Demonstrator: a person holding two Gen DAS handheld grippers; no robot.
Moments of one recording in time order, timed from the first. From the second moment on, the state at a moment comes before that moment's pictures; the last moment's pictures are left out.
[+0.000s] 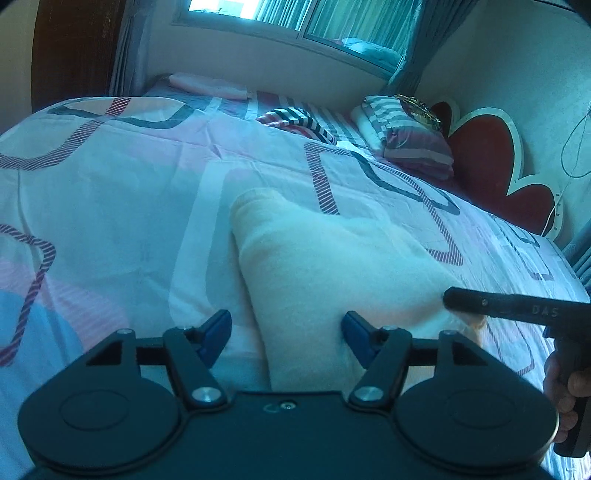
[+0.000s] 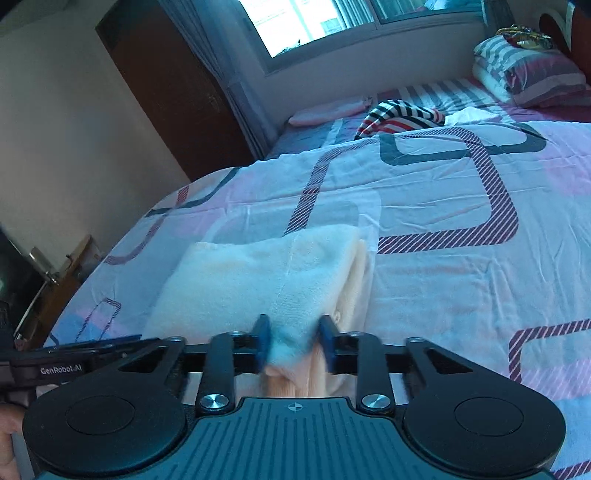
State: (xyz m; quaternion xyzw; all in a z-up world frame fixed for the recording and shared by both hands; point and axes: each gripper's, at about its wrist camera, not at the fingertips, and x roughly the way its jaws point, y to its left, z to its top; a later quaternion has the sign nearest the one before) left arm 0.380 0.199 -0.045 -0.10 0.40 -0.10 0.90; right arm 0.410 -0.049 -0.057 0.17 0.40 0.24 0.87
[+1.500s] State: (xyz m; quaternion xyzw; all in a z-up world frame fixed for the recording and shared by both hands) left arm 0.275 0.188 -0.057 -0.07 0.44 -0.12 0.89; right arm 0.296 -0.049 -0.081 0.17 0.45 0.24 0.84
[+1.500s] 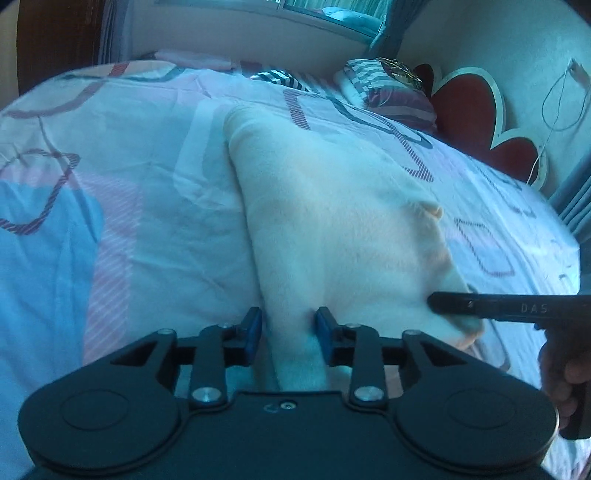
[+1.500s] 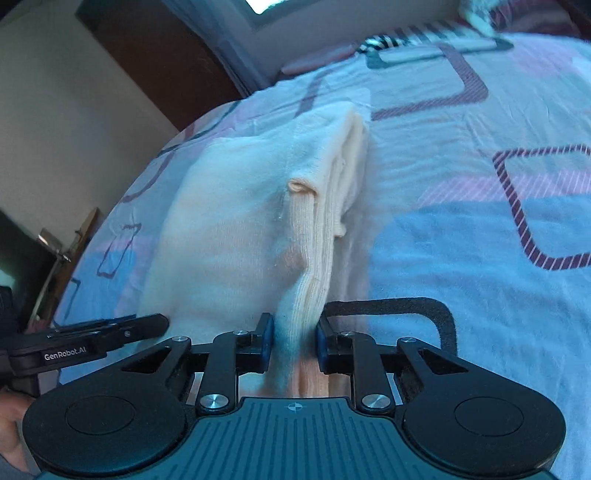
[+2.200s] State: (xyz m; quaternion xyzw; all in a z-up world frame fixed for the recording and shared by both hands) left arm 0.179 0.145 -0.010 -0.02 0.37 0.02 0.93; right arm 0.211 -0.076 -0.033 0.11 0.41 0.20 0.88
